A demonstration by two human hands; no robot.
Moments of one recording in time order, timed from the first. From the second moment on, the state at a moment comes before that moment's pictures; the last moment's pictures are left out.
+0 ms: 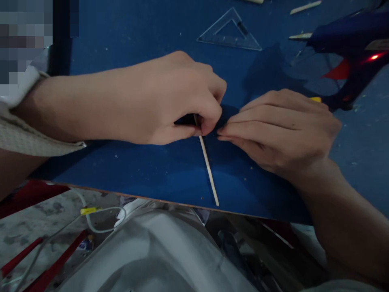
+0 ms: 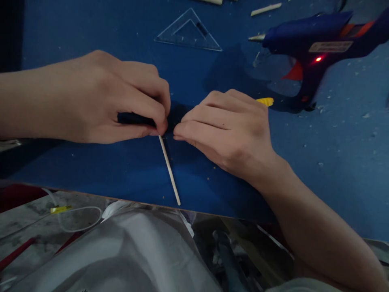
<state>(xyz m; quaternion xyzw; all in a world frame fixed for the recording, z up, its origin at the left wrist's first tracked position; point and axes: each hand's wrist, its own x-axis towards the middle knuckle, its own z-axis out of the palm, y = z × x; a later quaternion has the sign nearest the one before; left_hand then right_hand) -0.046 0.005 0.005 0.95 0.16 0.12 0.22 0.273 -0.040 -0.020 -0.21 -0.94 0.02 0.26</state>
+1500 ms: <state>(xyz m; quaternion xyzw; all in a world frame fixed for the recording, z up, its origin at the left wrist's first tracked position) -0.048 0.003 0.005 0.95 0.15 0.13 0.23 0.269 -0.040 -0.025 -0.22 -0.94 0.02 0.28</state>
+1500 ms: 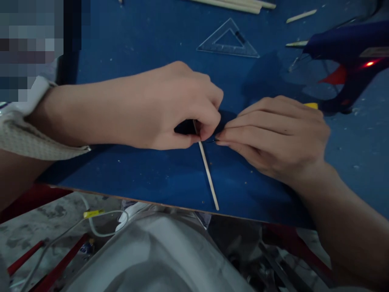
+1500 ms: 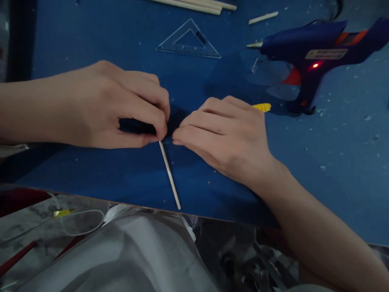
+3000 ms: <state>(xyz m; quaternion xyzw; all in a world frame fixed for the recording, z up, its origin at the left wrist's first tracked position) -0.046 0.005 0.006 0.95 0.16 0.10 0.25 0.263 -0.035 -0.033 -0.19 -0.93 -0.01 0.32</state>
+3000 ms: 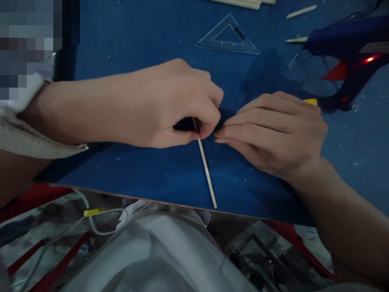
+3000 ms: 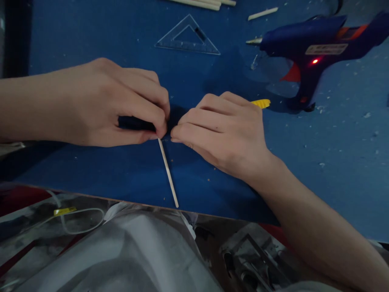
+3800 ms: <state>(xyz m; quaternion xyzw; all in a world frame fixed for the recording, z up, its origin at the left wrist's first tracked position) -0.046 0.005 0.006 0.95 0.13 0.14 0.25 0.255 -0.041 -0.023 -0.20 -0.94 0.00 0.29</state>
